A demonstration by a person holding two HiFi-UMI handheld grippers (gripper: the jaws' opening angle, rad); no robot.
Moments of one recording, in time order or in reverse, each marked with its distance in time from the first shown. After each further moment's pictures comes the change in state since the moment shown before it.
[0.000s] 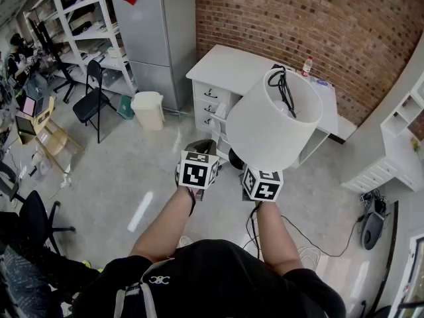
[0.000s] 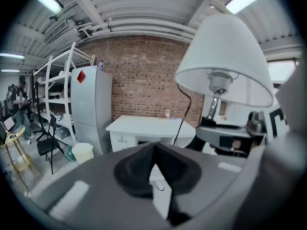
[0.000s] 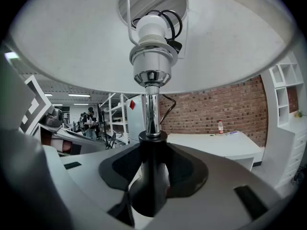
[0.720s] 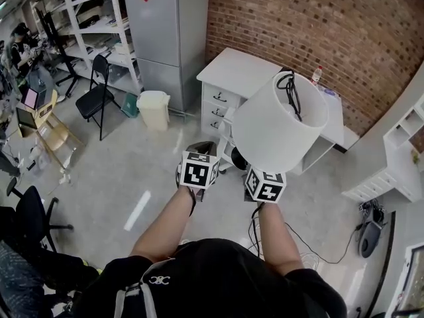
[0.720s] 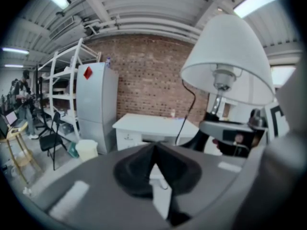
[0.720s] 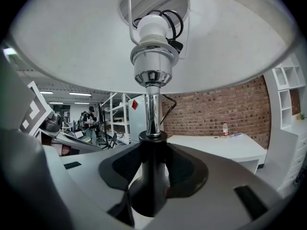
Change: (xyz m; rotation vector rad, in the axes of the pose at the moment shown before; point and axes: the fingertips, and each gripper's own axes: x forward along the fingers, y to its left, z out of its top) left arm -0.006 0.069 -0.012 -0.035 0.010 0.017; right arm 0.039 0.045 0.004 -0.018 -0.019 -0.001
